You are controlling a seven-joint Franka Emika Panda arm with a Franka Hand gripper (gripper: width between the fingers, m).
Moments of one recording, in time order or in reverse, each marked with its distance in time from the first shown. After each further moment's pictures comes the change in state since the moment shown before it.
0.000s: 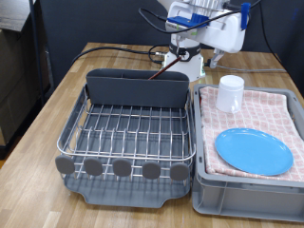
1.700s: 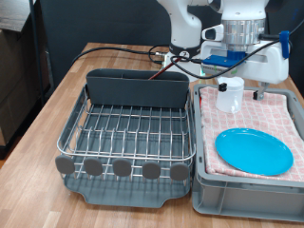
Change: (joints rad) arm 0.082 0.257 0.055 0.082 0.384 0.201 -0.102
